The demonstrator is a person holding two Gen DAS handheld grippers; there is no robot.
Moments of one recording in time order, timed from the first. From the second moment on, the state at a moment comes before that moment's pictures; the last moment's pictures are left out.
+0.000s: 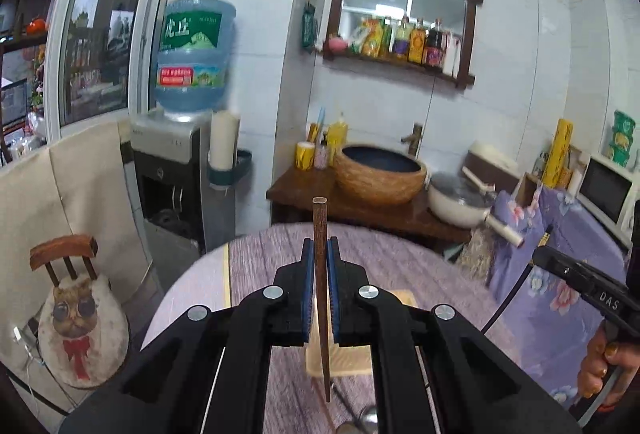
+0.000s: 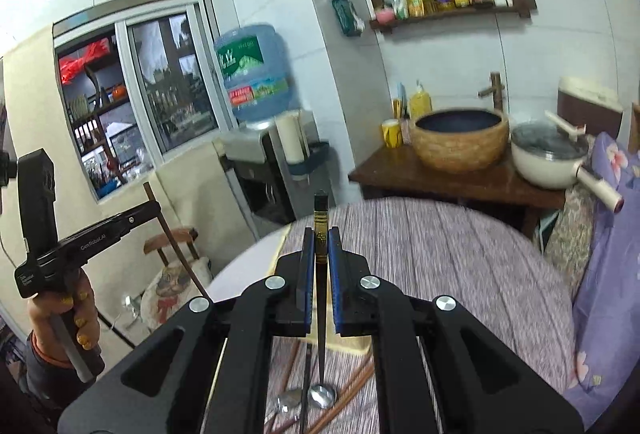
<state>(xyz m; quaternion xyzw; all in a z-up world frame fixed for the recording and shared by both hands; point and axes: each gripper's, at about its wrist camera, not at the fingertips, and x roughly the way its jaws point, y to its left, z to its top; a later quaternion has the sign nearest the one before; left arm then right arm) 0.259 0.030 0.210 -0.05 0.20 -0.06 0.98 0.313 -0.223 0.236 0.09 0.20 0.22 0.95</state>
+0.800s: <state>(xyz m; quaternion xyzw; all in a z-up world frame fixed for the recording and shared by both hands) 0.341 -0.006 0.119 -0.07 0.24 -0.03 0.97 0.406 -0.186 0.143 0.09 0.23 0.13 0.96</state>
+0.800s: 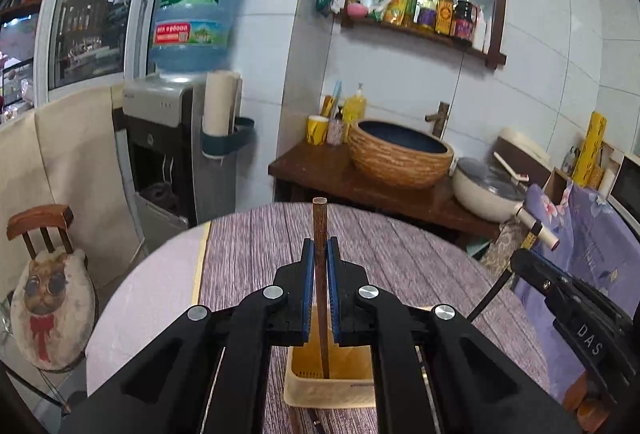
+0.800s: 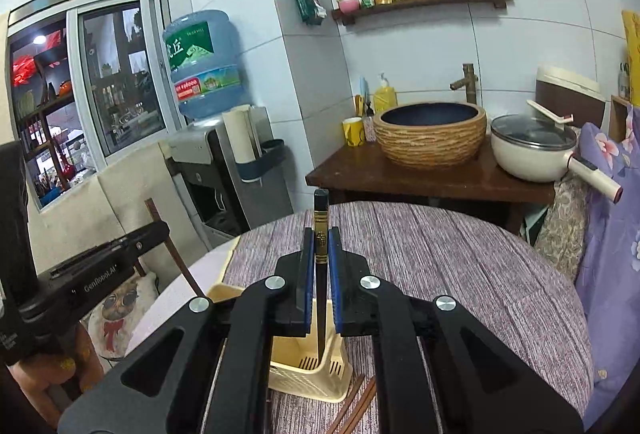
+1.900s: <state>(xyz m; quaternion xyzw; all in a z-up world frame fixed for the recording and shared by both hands) 0.268 0.011 0.010 -0.02 0.35 -0.03 0.94 0.304 -0.213 0.036 0.08 0.31 0.10 0.94</state>
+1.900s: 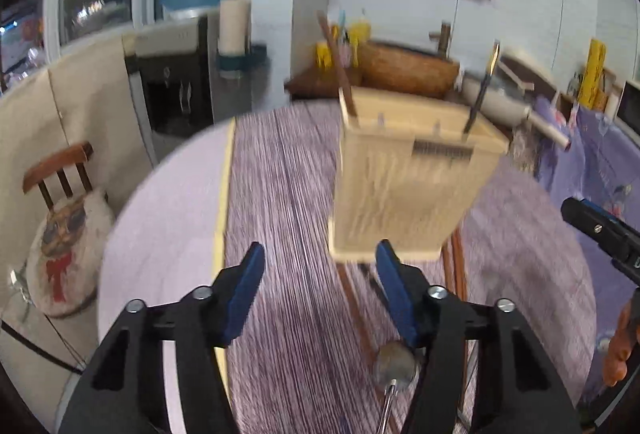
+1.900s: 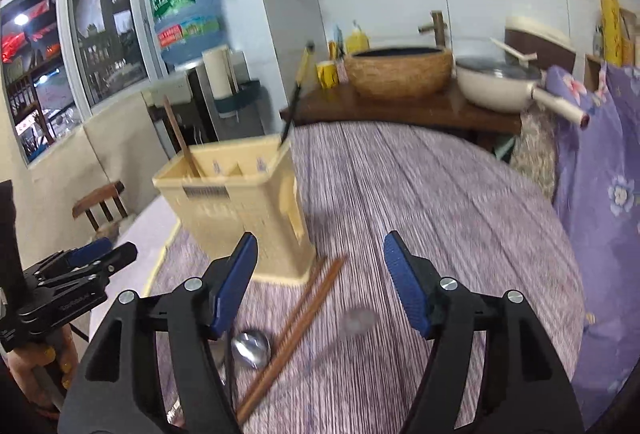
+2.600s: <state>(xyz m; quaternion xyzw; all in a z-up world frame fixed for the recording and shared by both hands) 0.310 -0.020 -0.066 0.00 0.46 -0.04 0.89 0.276 -0.215 -0.022 0.09 0.37 0.09 0.92</state>
